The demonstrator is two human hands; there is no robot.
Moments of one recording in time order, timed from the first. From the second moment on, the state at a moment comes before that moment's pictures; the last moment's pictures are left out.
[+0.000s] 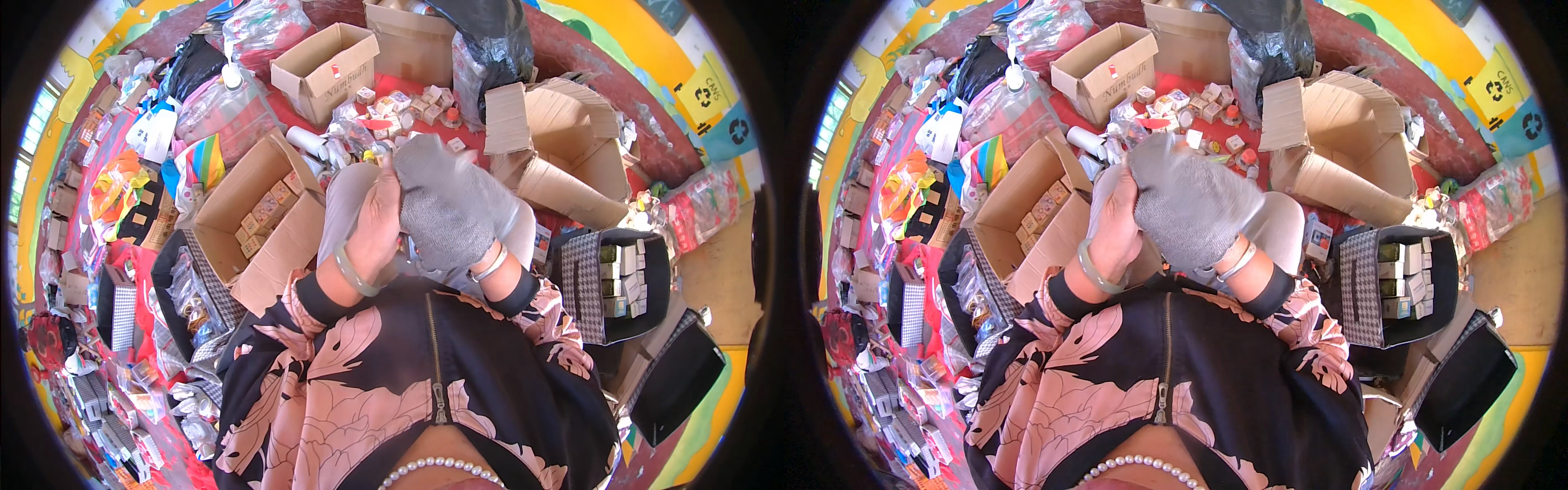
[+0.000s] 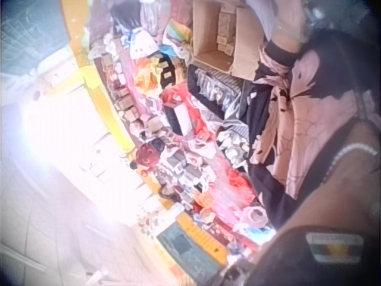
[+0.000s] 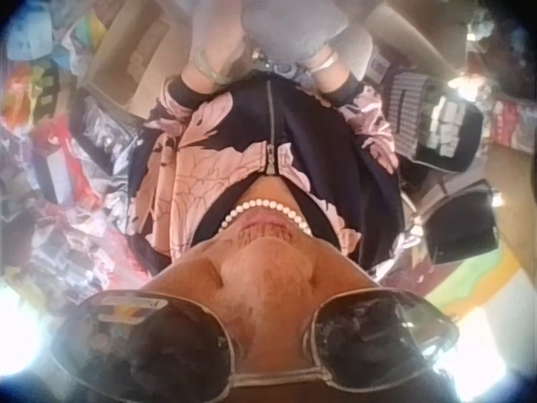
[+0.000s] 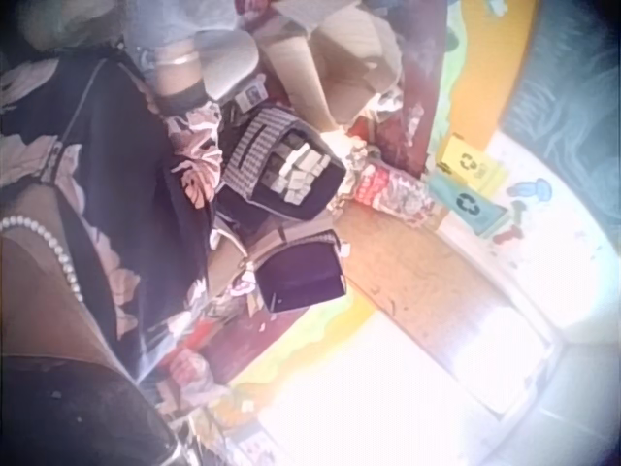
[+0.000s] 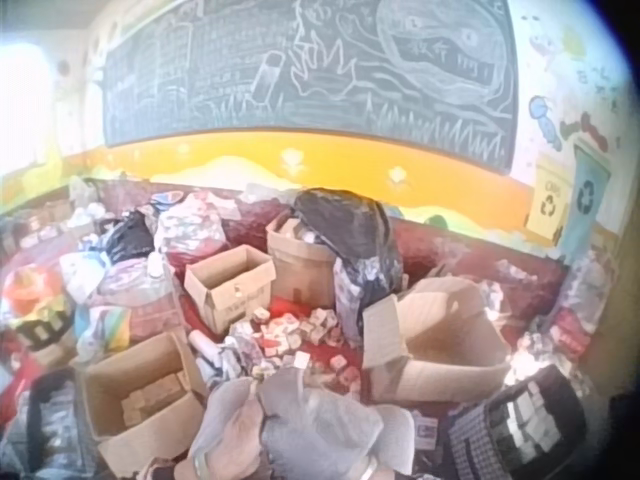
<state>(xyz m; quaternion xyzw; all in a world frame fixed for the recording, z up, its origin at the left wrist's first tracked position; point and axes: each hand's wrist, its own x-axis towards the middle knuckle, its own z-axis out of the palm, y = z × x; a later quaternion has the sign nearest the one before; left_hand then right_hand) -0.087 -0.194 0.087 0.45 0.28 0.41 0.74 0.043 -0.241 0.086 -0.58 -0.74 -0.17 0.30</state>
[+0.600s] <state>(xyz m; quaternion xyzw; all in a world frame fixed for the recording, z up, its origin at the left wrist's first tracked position) -0.083 -0.183 0.072 0.23 0.18 0.33 0.90 0.082 -0.215 0.066 -0.30 -0.25 0.47 0.79</state>
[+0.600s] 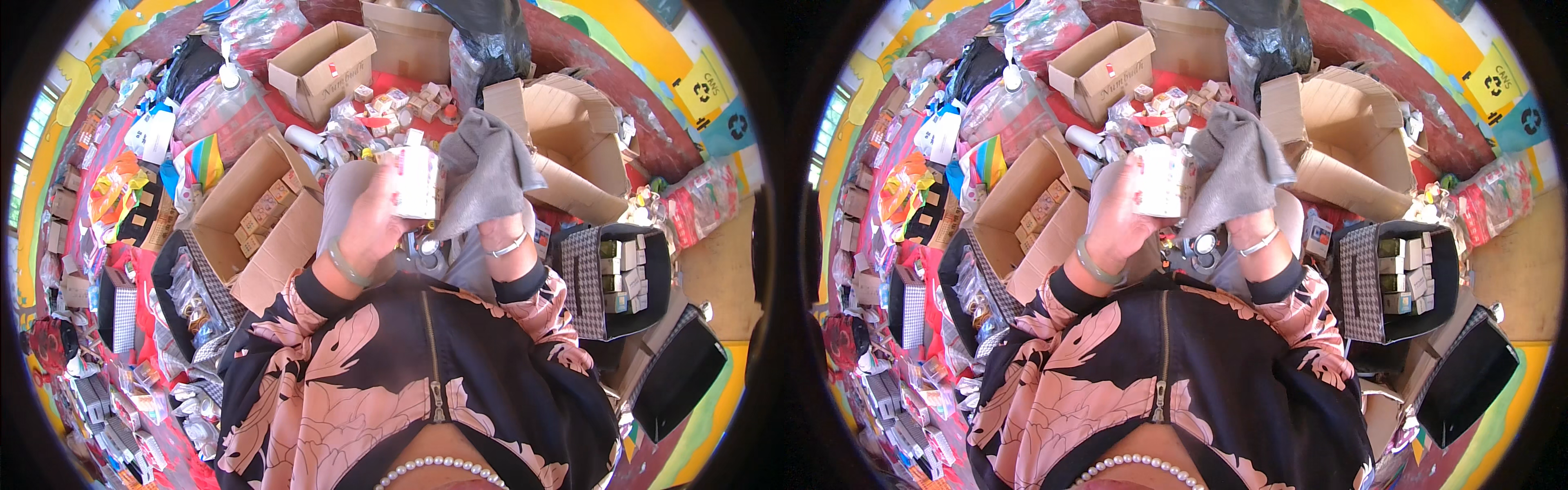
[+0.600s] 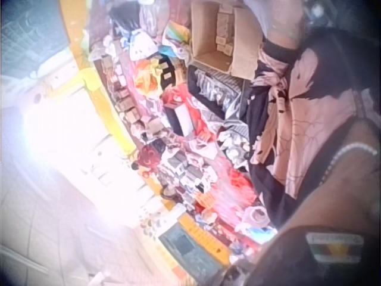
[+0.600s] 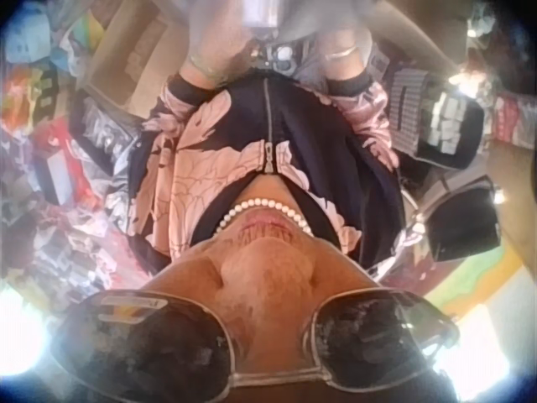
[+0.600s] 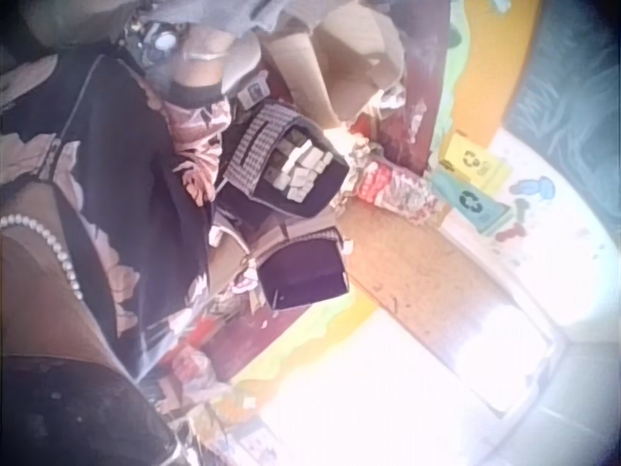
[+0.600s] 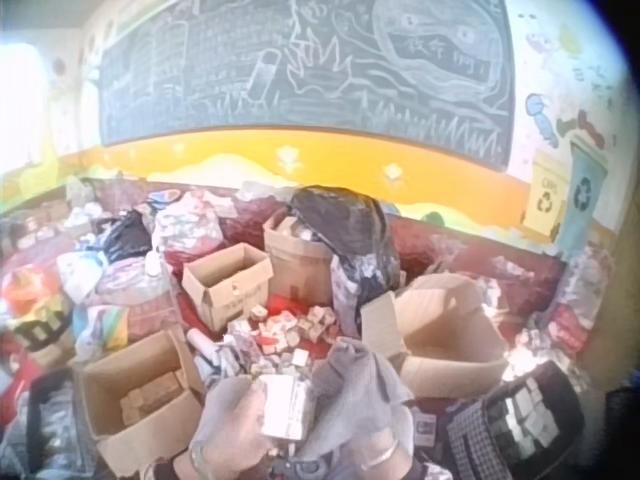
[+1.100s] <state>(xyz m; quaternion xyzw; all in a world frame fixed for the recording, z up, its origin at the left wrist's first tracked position) -0.085 -0.195 0.079 0.59 0.30 0.48 0.57 0.060 -0.233 0.090 -0.59 -0.67 0.07 0.45</state>
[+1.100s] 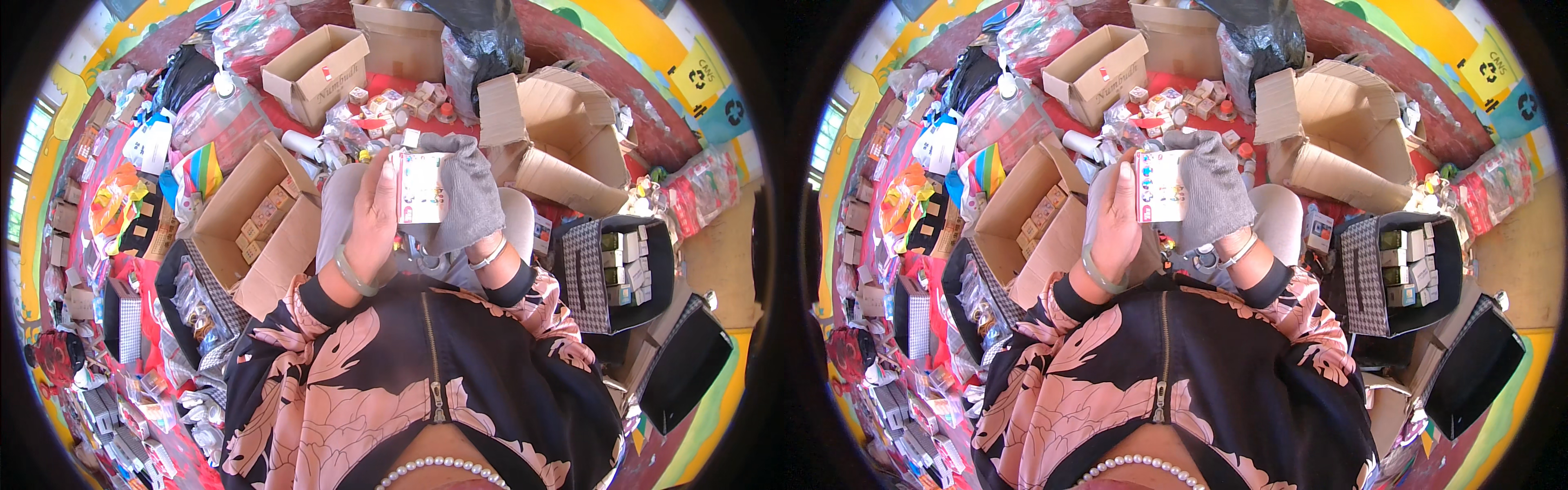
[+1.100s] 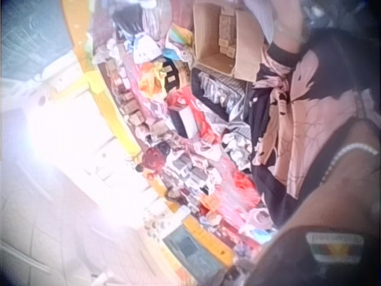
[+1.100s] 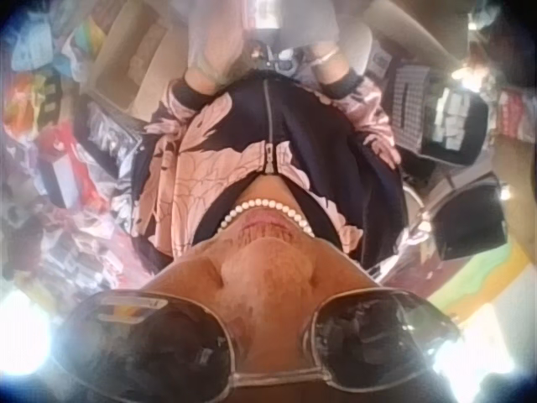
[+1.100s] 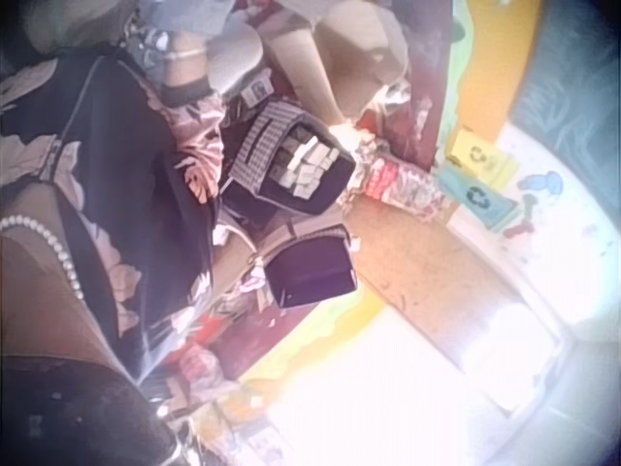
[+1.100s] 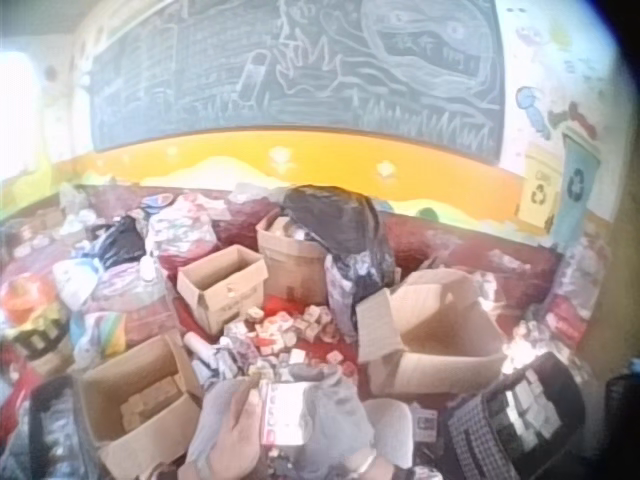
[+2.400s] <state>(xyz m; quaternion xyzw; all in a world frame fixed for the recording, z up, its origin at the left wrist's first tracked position) -0.076 -0.182 0.048 0.07 0.18 0.37 0.91 0.052 -0.239 0.116 -0.62 -0.68 -0.39 0.02</state>
